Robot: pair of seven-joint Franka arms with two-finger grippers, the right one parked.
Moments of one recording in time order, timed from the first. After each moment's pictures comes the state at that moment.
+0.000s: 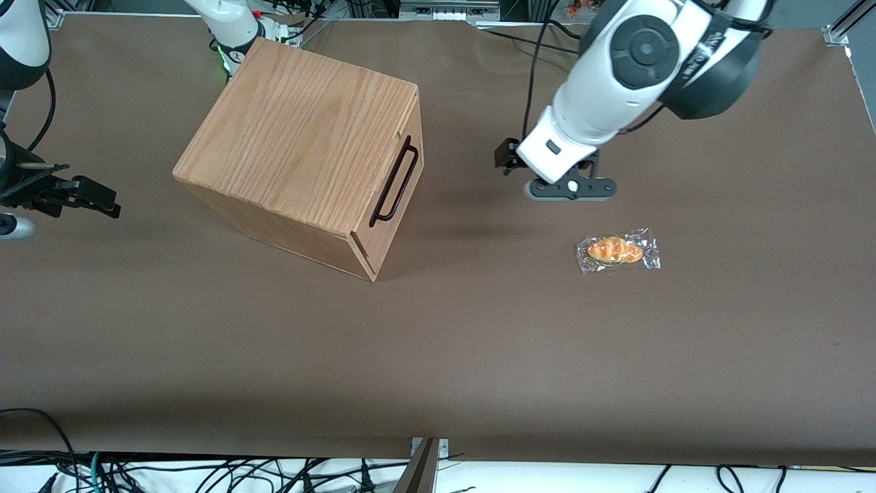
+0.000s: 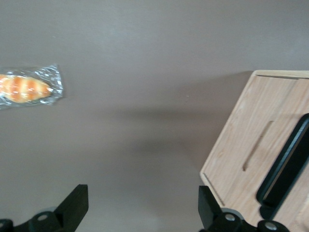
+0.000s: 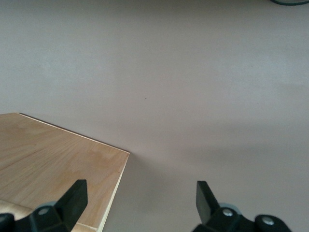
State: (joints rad) arm -0.35 0.27 -0.24 -1.49 -0.14 1.70 -0.65
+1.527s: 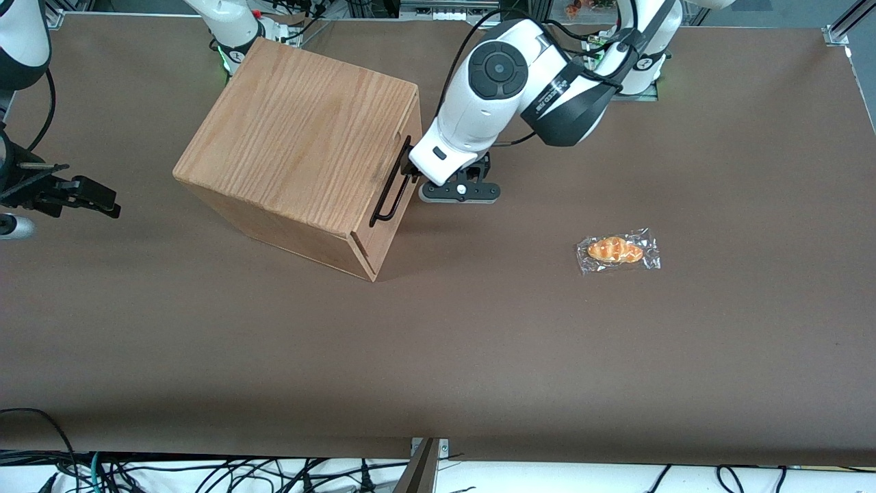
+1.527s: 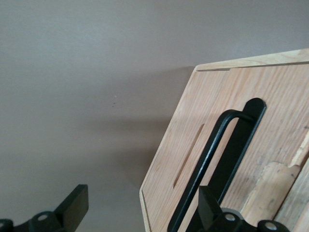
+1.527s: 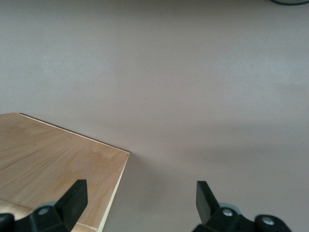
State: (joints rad) arm -0.55 0.49 -0.25 -1.39 -0.14 1.95 -0.80
